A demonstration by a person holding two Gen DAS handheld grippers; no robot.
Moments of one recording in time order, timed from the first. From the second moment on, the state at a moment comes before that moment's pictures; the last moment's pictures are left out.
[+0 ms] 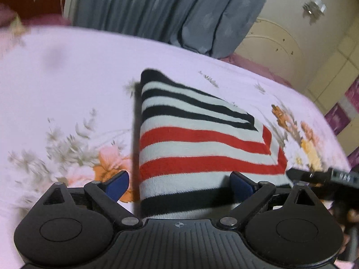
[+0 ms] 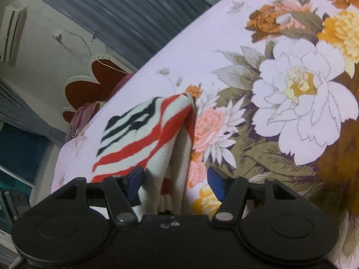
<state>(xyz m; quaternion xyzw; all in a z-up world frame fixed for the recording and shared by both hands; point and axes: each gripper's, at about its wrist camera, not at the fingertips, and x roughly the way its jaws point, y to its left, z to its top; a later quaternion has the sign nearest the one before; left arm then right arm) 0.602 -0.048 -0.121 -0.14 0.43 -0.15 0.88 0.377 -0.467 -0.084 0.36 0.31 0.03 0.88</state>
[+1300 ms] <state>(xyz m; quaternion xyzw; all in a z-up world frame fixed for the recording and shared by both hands) 0.605 -0.054 -0.130 -0.12 0.45 -0.15 0.87 0.391 -0.424 -0.063 0.22 0.32 0.01 0.92</state>
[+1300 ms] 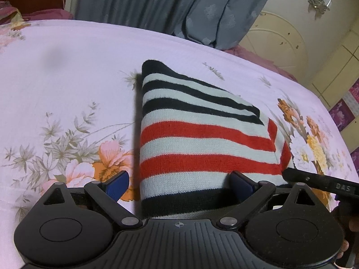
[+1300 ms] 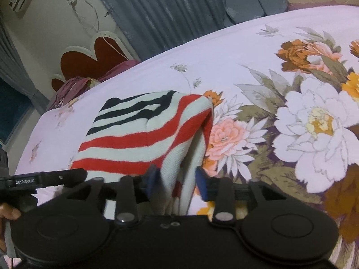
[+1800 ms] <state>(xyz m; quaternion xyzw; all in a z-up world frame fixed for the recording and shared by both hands) 0.612 -0.048 -0.145 -0.18 0.47 -0.19 0.84 0.391 -0.459 -0.100 0.40 0.34 0.08 0.85</state>
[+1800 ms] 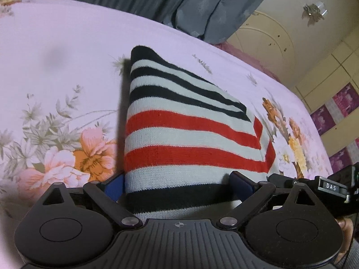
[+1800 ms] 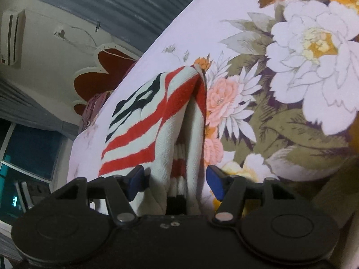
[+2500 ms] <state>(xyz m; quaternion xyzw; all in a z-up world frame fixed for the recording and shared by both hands) 0.599 -0.119 -0.107 0.04 0.44 -0.14 0.89 0.409 -0.396 -0.064 0.19 0.34 0.03 0.92</state>
